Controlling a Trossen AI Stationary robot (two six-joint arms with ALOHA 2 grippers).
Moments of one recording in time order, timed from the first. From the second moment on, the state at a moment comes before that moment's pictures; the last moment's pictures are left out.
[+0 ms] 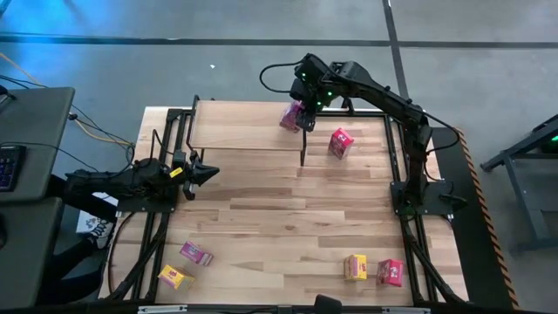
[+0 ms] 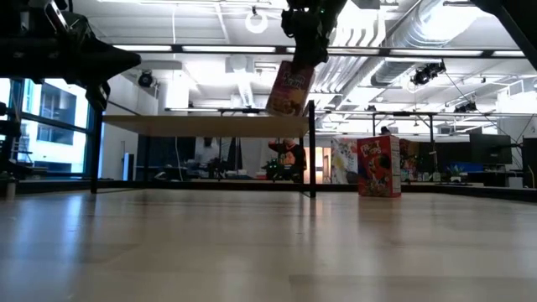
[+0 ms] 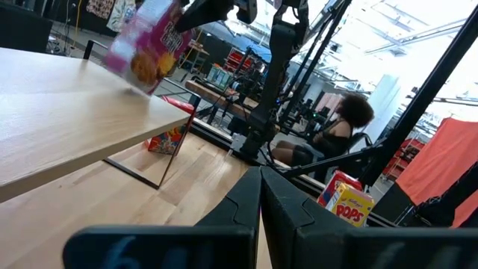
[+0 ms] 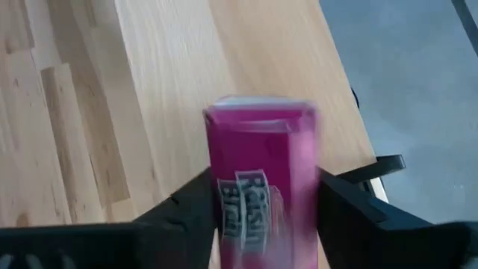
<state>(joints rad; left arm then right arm) 0.00 0.01 0.01 0.10 -0.17 -0.43 -0.50 1.94 2.18 -1.27 -0.09 -0.19</state>
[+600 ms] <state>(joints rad) 0.00 0.01 0.01 0.10 -0.17 -0.43 -0.54 1.94 2.22 -1.26 -0.09 -0.25</state>
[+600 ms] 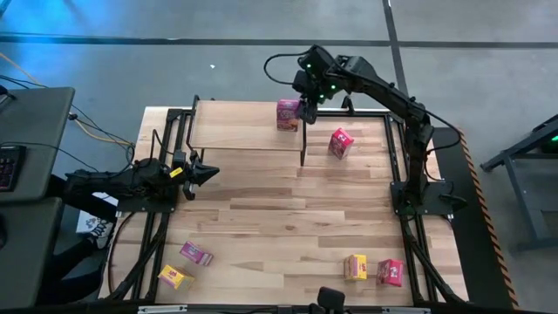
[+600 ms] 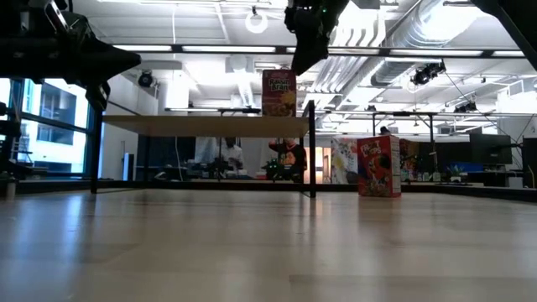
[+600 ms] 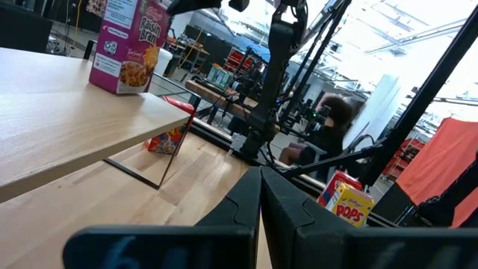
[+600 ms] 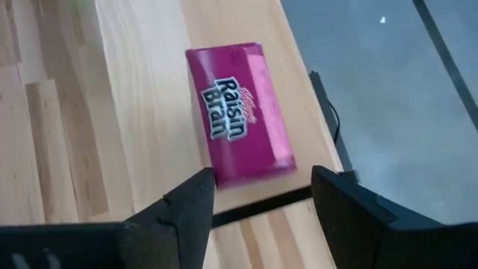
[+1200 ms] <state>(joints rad) 0.00 0.01 0.01 0.10 -0.17 -0.43 -0.56 1.89 2.21 -1.56 -0.27 -0.19</state>
